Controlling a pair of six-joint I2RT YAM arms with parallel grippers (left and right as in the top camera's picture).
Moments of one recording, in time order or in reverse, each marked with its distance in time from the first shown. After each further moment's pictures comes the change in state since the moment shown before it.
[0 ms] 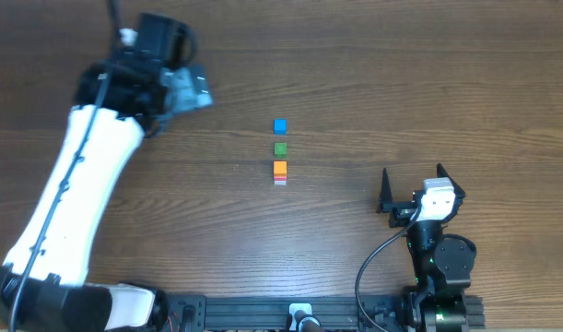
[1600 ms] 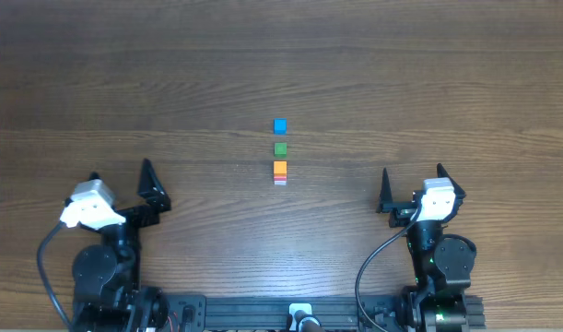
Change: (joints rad) left arm 0.108 -1.479 -1.300 0.820 0.024 0.212; right arm 0.000 -0.002 0.000 0.000 0.000 -0.001
